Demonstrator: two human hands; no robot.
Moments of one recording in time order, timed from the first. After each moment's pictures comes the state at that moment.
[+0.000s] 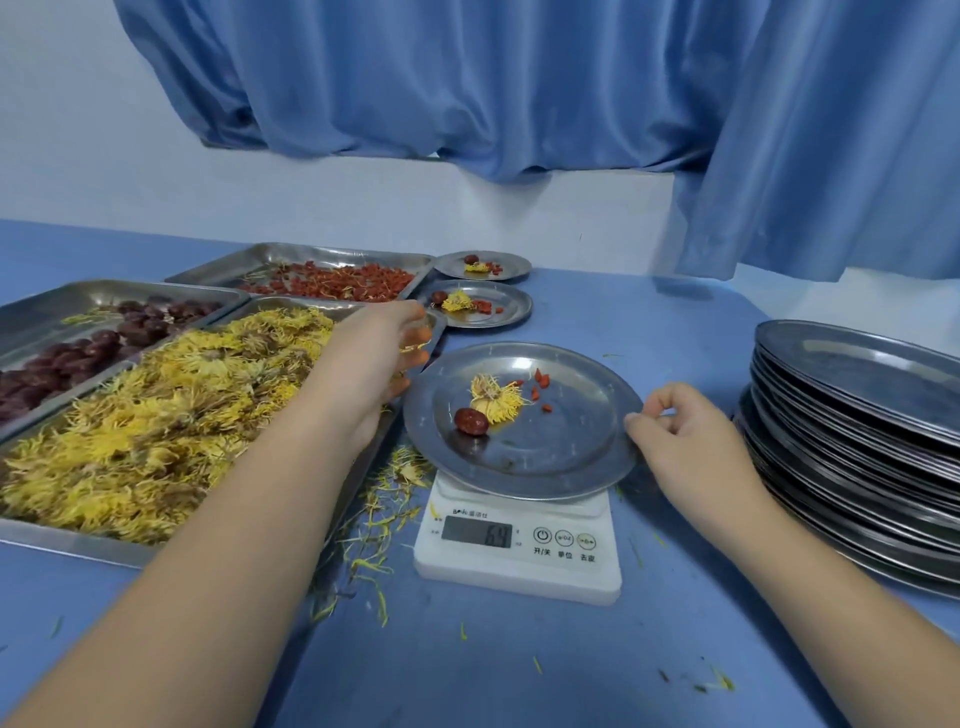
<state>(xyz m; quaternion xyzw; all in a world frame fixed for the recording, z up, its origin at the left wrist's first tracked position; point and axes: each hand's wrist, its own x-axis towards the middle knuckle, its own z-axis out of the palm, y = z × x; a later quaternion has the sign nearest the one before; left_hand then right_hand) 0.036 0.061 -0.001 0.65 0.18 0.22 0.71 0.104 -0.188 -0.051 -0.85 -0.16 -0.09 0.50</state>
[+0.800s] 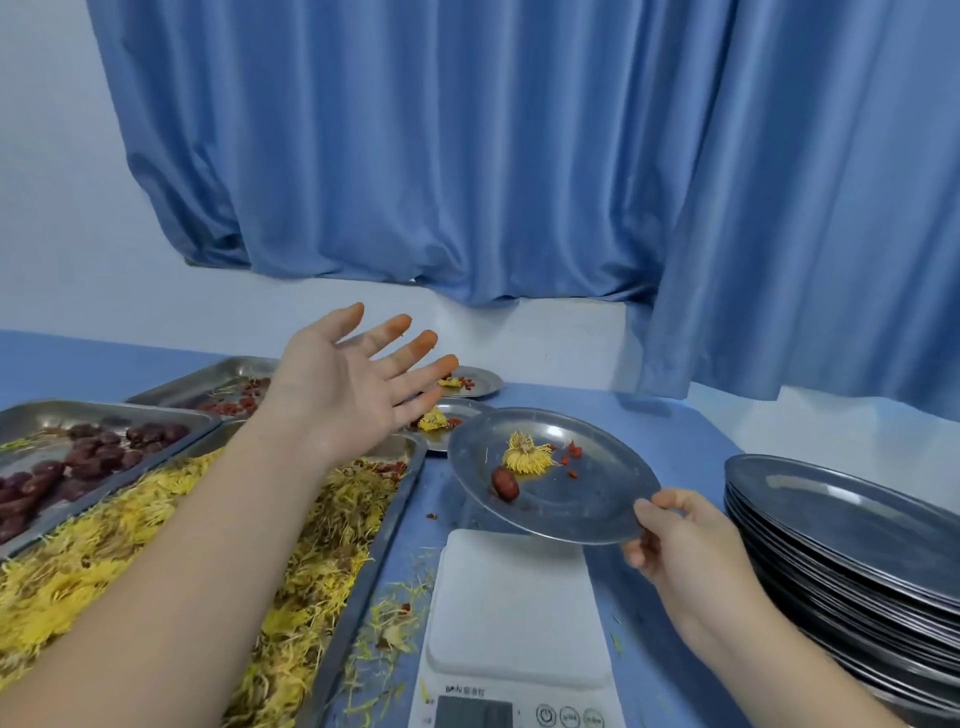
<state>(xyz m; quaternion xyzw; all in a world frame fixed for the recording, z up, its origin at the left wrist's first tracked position) 0.054 0.100 0.079 0.42 0.01 0.11 0.90 0.122 -0.175 -0.025 -0.63 -0.04 -0.02 0.77</state>
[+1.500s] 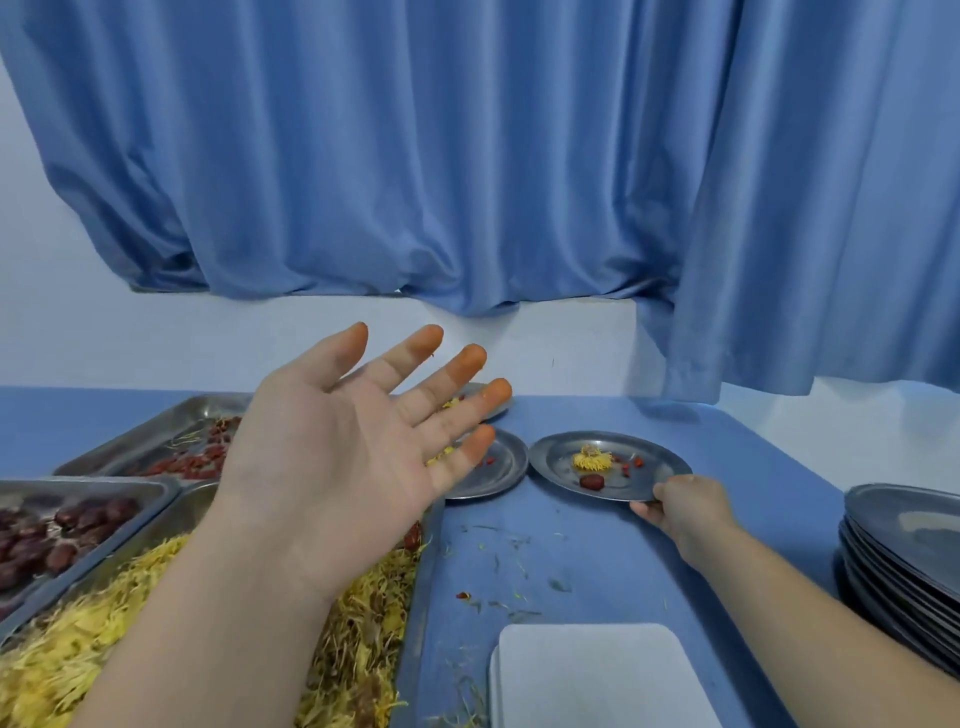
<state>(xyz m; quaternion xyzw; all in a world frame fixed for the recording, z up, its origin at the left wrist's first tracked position) 0.071 0.117 0.078 0.39 -0.08 0.03 0.92 0.299 -0.126 -0.046 -0.62 0.16 -0.04 0.77</state>
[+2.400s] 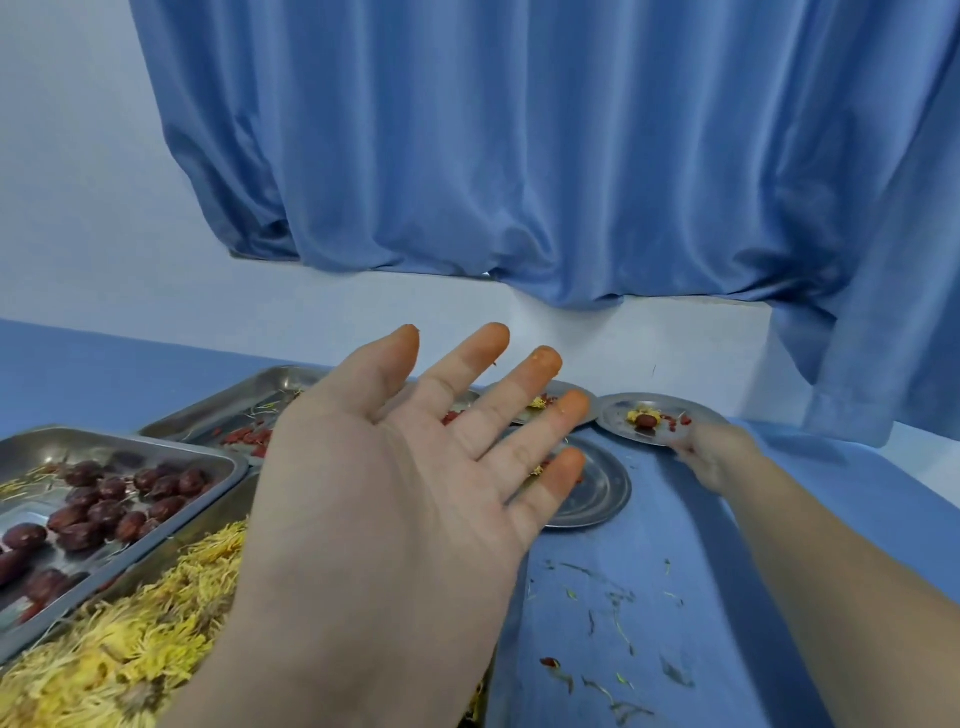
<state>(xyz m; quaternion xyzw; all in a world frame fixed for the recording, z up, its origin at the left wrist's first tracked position) 0.084 0.130 0.068 0.33 -0.06 0.08 0.94 0.441 -0.034 -0.025 -0.64 0.08 0.01 0.76</state>
